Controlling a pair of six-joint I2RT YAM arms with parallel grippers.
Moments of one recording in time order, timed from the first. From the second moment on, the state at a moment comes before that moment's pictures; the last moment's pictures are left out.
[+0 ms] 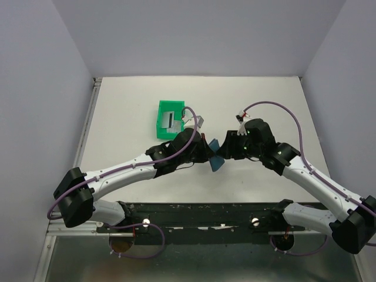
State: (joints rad) left arm -0.99 1.34 0.96 -0.15 -0.11 -0.87; right arm 0.64 1.06 0.86 -0.46 -0.14 0.53
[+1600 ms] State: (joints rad) left arm -0.99 1.28 0.95 -0.17 -0.13 -0.83; right arm 0.65 0.89 0.86 -0.44 0.00 0.50
